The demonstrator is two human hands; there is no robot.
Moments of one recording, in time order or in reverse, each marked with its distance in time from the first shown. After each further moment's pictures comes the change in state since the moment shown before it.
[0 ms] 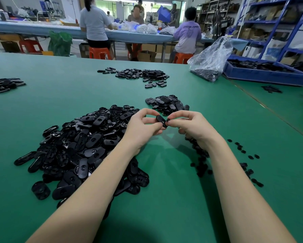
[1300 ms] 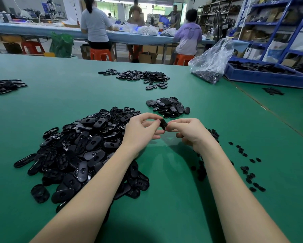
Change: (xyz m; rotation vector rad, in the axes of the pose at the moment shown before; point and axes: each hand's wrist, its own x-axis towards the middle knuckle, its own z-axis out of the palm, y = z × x) left_hand 0.000 -0.003 -0.002 0.109 0.046 0.053; right_hand 0.007 0.004 0.015 0.019 0.104 0.186
